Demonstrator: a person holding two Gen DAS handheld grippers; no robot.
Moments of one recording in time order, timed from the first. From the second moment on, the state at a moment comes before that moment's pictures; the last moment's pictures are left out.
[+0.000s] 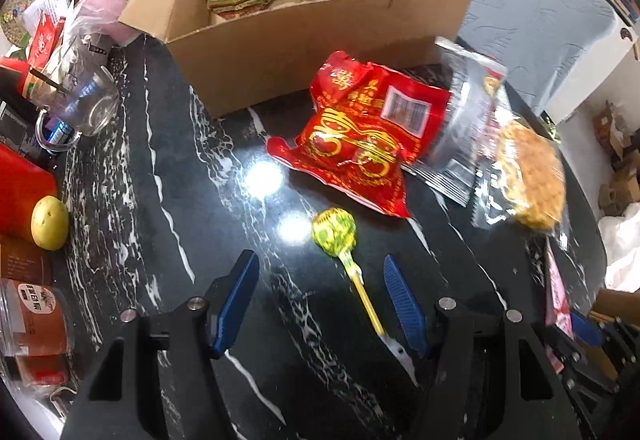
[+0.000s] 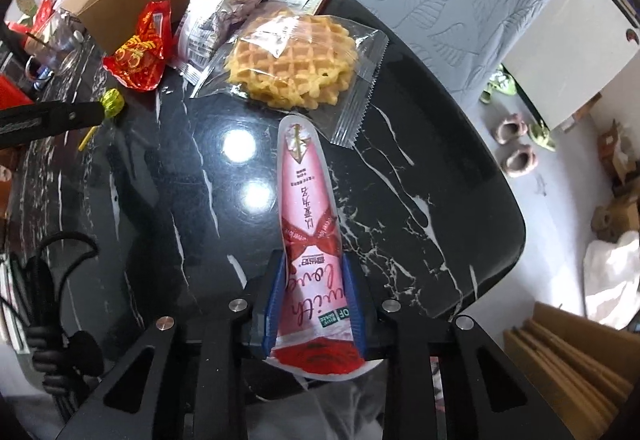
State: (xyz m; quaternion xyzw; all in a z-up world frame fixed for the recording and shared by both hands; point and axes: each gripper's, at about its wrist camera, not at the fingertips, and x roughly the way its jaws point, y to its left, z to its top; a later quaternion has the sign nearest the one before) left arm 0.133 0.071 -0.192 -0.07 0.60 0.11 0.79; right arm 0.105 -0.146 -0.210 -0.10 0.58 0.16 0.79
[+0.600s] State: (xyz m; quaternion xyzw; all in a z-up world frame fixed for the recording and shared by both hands) left arm 0.146 0.076 -0.205 -0.09 0.59 0.09 0.80; right arm 0.114 -0.155 -0.205 -0.07 0.60 0.16 0.78
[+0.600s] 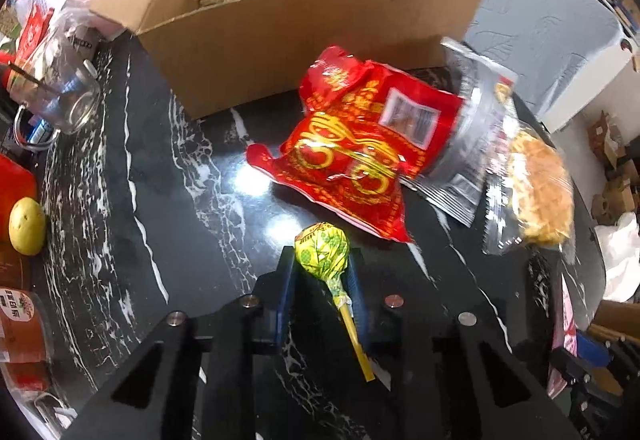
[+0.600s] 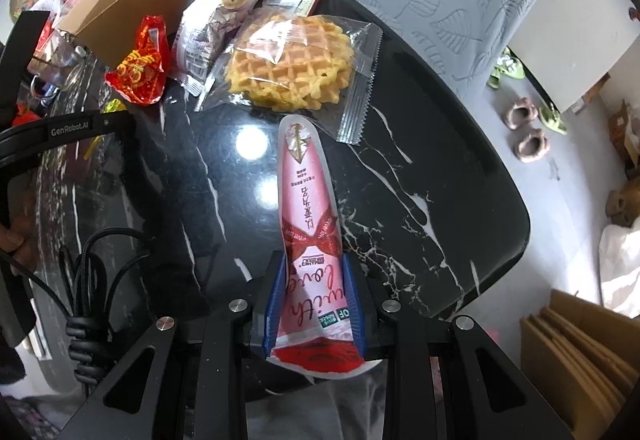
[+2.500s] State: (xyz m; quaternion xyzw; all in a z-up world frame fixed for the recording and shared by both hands) left arm 0.061 0.074 -0.049 -0.12 0.47 -0.01 0.88; right arm 0.068 -0.098 -0.050 -0.04 0.46 0.27 0.85
